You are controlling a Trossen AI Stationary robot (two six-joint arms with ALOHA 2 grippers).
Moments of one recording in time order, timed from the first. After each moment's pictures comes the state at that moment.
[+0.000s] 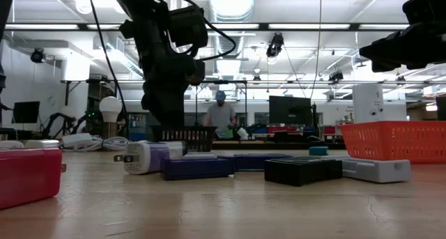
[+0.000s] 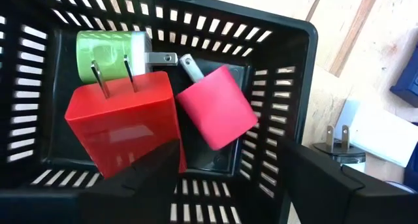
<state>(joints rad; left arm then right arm) 0.14 1.72 1.07 -0.60 0.09 -0.35 0.23 0.08 0.03 -0.03 0.23 -0.11</state>
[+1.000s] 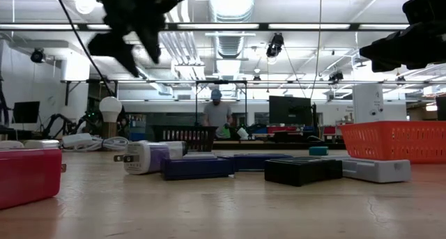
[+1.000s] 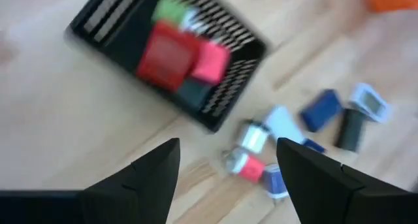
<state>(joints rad) -0.01 1.38 1.12 -0.92 -0.08 -1.02 0.23 0.08 0.03 -0.02 0.23 -0.11</state>
